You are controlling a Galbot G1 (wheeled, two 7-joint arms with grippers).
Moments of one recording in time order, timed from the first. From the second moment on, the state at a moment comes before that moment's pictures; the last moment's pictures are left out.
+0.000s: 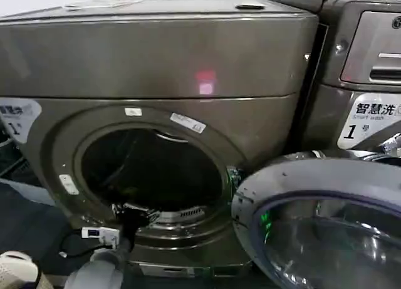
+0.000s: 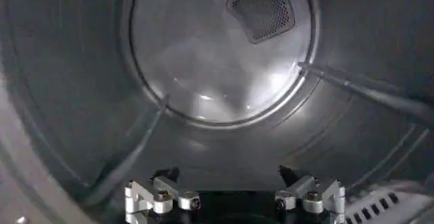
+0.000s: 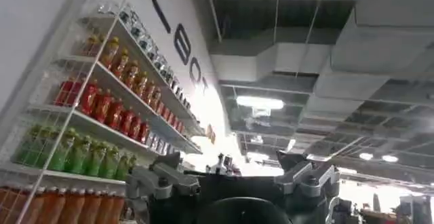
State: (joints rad) left arm 1.32 -1.51 -0.55 -2.28 0.19 0.74 0.17; right arm -1.65 1.14 2.32 1.76 0.43 -0.14 -0.10
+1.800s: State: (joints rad) left arm 0.76 -1.38 -0.52 -1.87 1.20 -0.20 1.30; right arm -1.63 1.16 2.28 1.74 0.40 -0.11 -0.11
